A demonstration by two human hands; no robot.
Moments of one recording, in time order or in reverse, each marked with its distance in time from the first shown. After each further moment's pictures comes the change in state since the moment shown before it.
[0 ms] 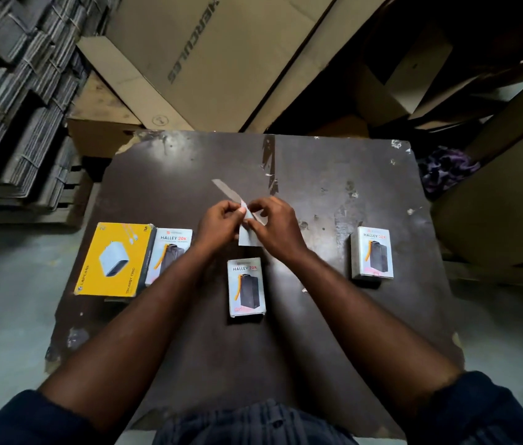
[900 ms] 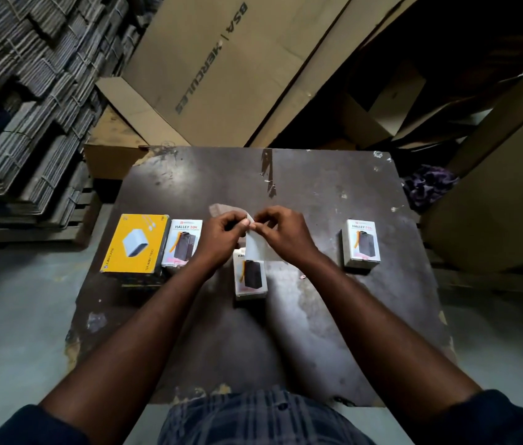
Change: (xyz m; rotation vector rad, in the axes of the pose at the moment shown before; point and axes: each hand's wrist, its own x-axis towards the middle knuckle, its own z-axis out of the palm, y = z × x) left_hand -0.097 0.007 -0.012 0.036 -0.028 0.251; right_hand -0.071 -0.049 -0.044 0.034 -0.032 -0.011
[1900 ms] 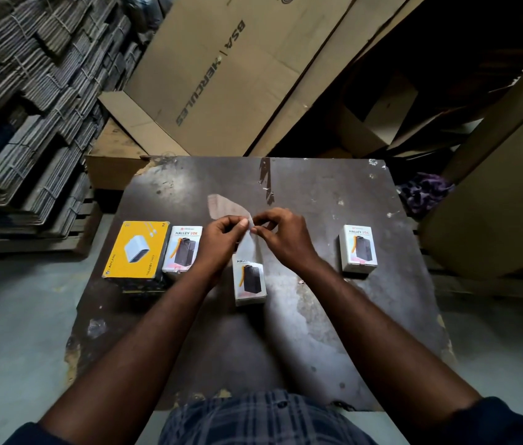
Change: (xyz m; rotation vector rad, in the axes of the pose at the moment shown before) left_hand -0.011 0.011 0.005 -0.206 0.070 -0.083; right_hand -0.011 -0.017 -0.009 -0.040 0.090 -0.054
